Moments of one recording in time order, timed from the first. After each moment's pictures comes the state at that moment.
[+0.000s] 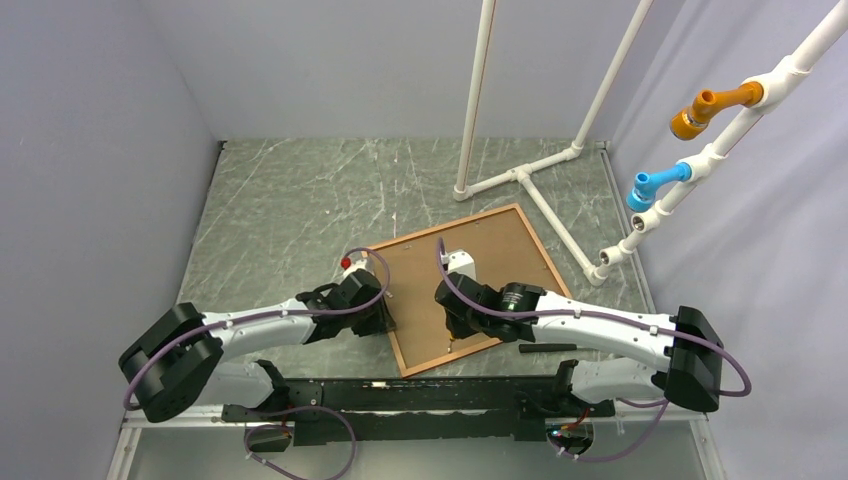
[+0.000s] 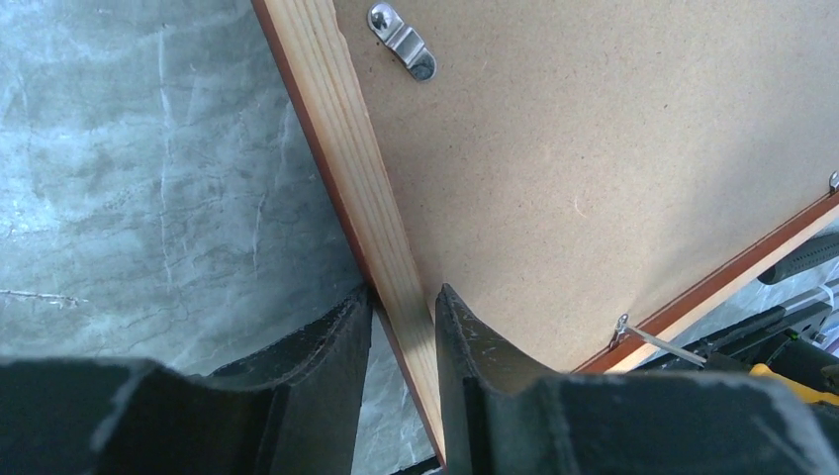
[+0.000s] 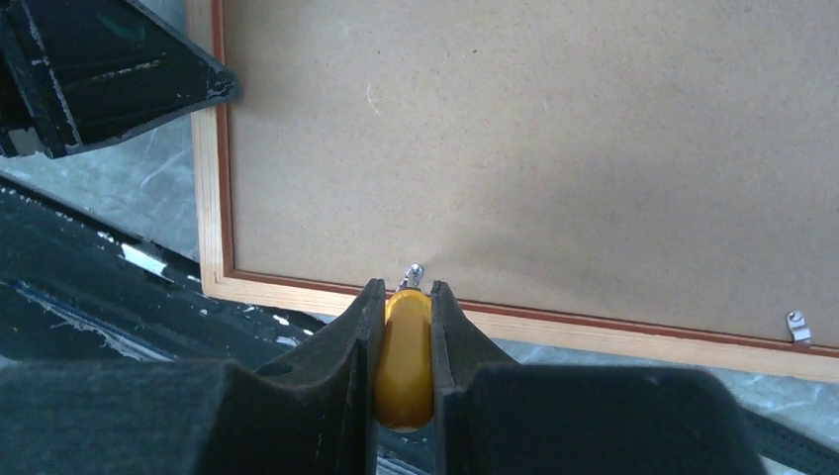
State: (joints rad) left arm -0.86 1.27 0.48 -0.14 -0.05 -1.02; right arm 1.14 1.19 0.84 -0.64 0.29 0.67
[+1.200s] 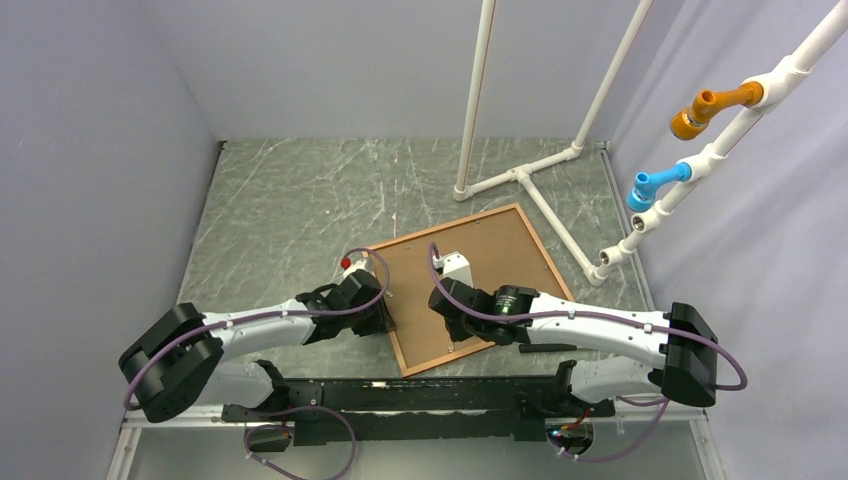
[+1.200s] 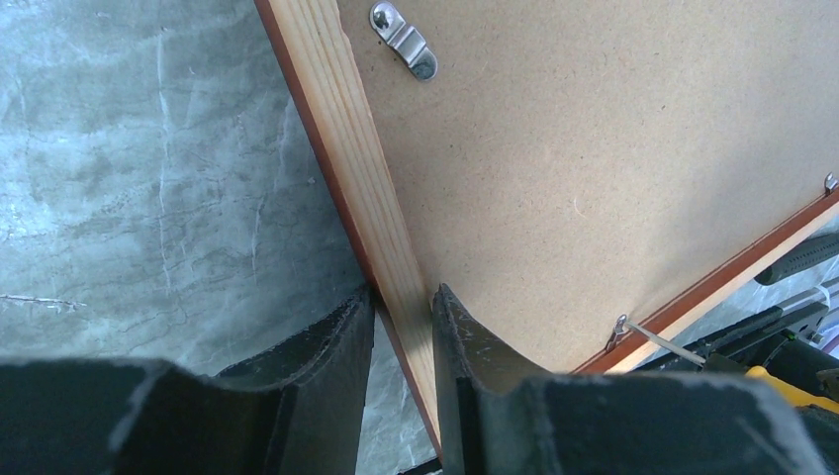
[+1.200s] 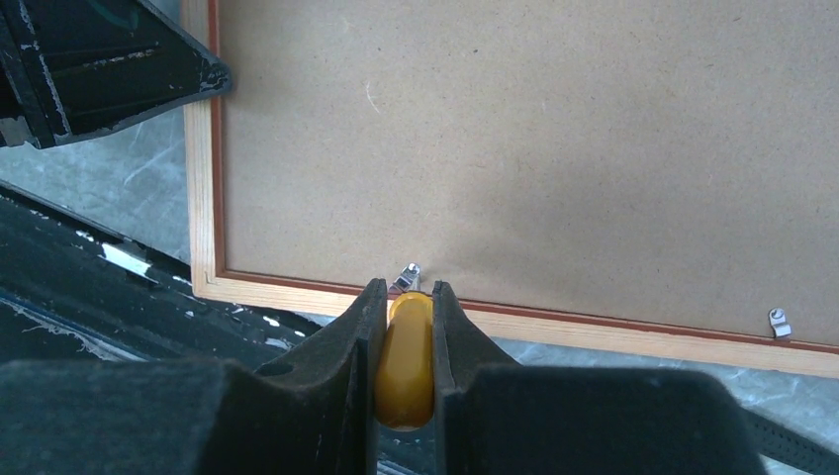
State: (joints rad) left arm -0.86 1.28 0.48 -0.12 -0.05 -1.02; right arm 1.19 1.23 0.86 -0.68 0.35 0.69
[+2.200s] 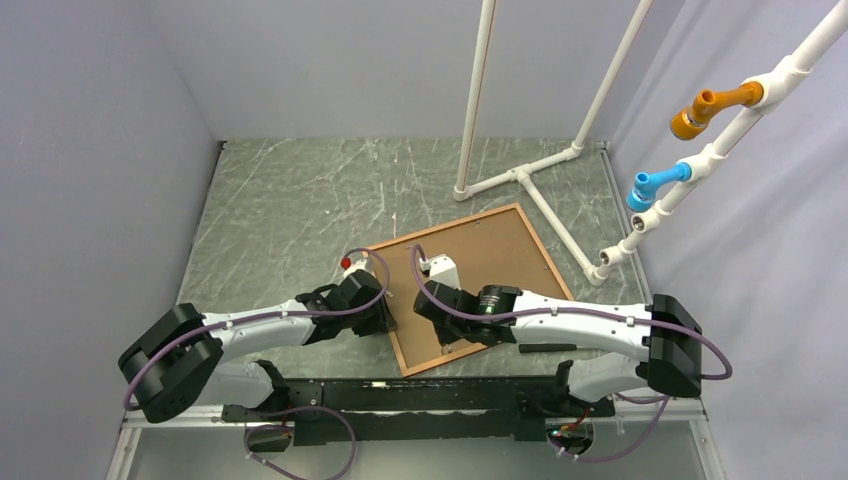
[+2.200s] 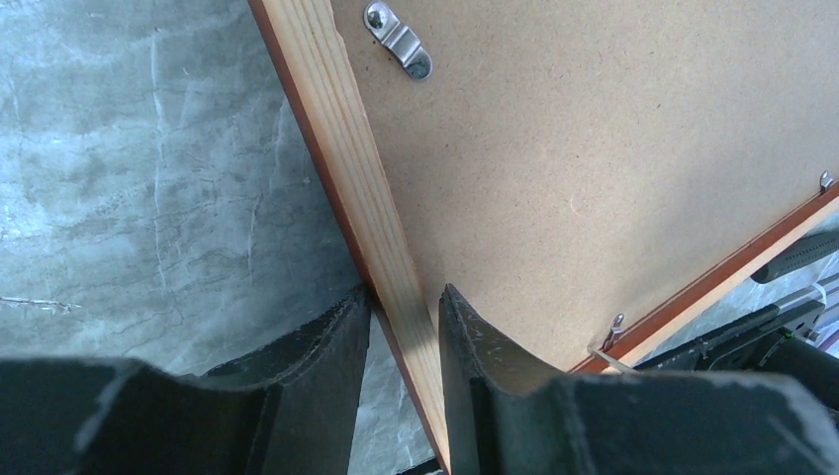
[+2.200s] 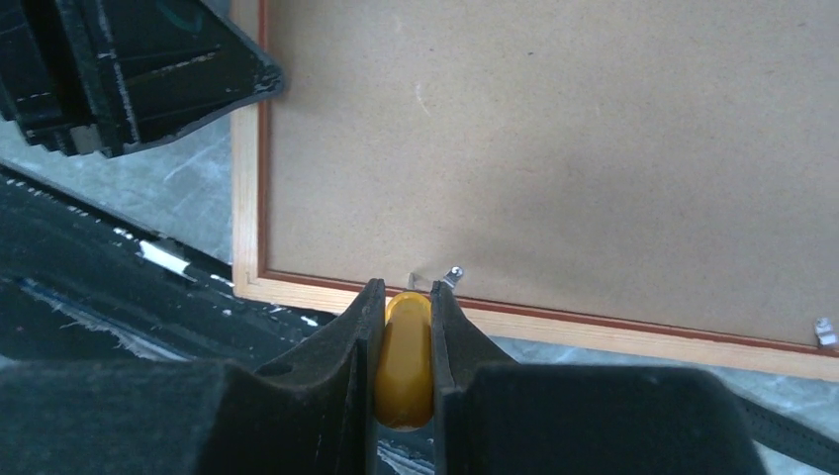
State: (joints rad) left arm -0.86 1.28 0.48 -0.11 -0.05 -1.02; right arm 1.23 1.31 0.92 -0.68 0.34 0.71
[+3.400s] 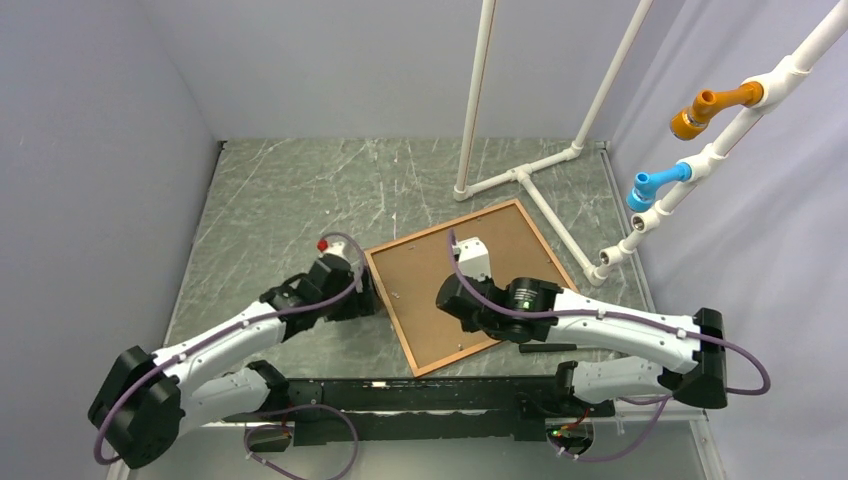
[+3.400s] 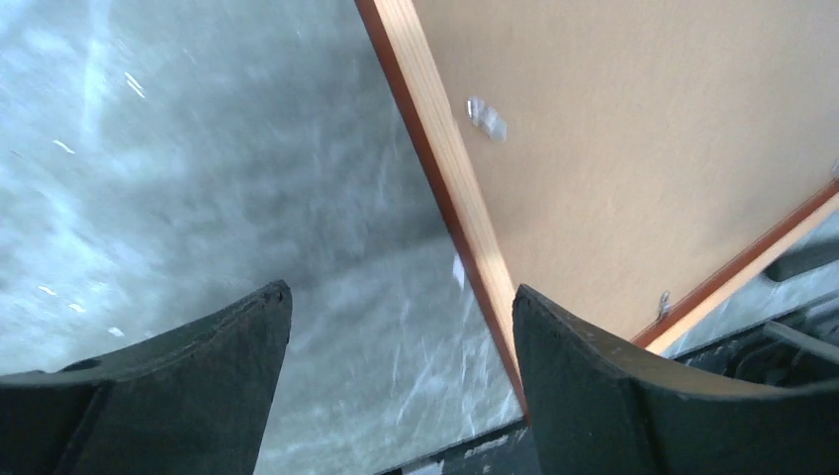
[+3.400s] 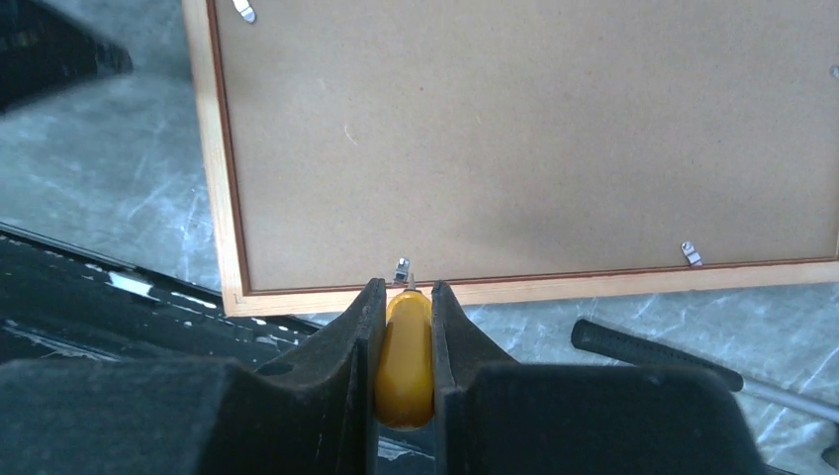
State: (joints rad) left arm -0.75 1.05 0.50 -0.32 -0.06 -0.83; right arm 1.24 1.19 1.04 -0.96 0.55 0.78
